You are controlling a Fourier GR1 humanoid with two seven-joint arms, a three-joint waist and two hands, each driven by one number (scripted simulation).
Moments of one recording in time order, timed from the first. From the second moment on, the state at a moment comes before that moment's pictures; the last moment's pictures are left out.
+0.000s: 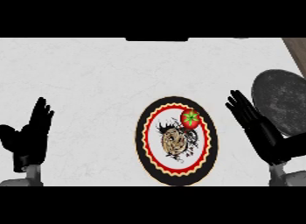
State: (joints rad) left arm -0.01 0.24 0.02 -1.45 0.17 0.28 0.08; right arm -0.08 -0.40 0.26 -1.50 -0.45 0.07 -0.09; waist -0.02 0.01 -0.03
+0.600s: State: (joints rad) left arm -0.10 0.18 -0.19 -1.55 0.14 0.12 -0.06; right arm -0.46 -0.45 0.32 -1.37 -0.47 0.56 -0.23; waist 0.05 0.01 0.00
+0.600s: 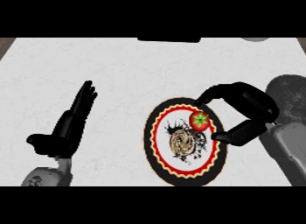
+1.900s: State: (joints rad) left arm -0.05 0.14 -0.23 -1.58 0.09 0.12 -0.09; right arm -0.83 -0.45 0.73 -1.21 0.35 0.57 -0.50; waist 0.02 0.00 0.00
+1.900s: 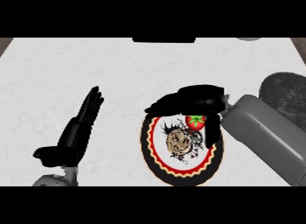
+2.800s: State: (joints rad) left arm -0.04 0.09 -0.20 -1.56 0.05 0.10 -0.11; right arm -0.69 -0.34 0.70 -1.16 0.72 0.53 -0.55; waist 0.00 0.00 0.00
